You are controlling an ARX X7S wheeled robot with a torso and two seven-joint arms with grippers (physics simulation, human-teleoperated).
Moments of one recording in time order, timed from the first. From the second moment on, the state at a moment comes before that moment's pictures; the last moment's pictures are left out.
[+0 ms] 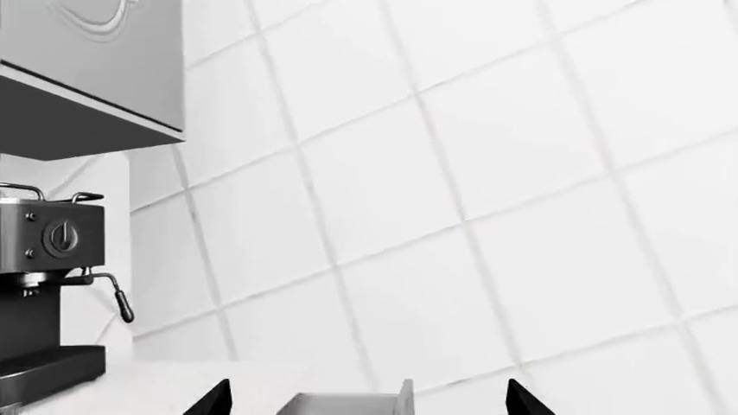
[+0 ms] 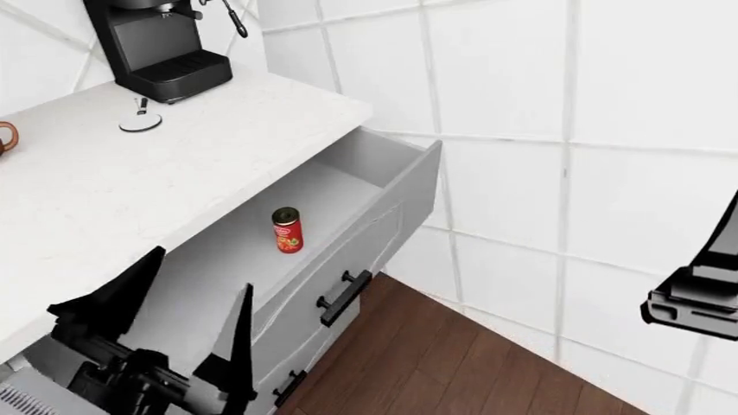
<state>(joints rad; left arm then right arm) 0.19 -0.56 0.08 0.53 -0.50 0.21 0.07 2.35 1.53 -2.72 -1.05 0.76 -0.05 1.57</state>
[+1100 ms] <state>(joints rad) -0.13 -0.46 0.46 0.22 -0.52 0.00 0.36 2.35 1.51 -2.76 -1.05 0.76 -0.09 1.57</state>
